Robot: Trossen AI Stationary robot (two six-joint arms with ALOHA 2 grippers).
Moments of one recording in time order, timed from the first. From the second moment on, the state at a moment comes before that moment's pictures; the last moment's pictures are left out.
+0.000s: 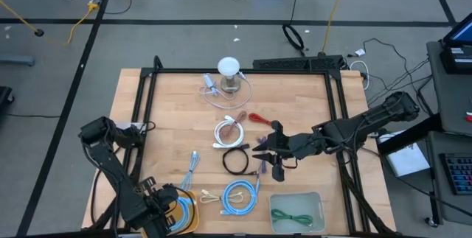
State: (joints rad) left arm -0.99 1.81 1.40 -1.27 -0.04 -1.55; right arm 0.39 1.36 1.20 -0.32 0.32 0.35
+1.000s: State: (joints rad) left arm -0.95 1.80 1.40 -1.24 -0.07 -1.52; right arm 0.39 1.36 1.20 -0.32 0.35 0.35
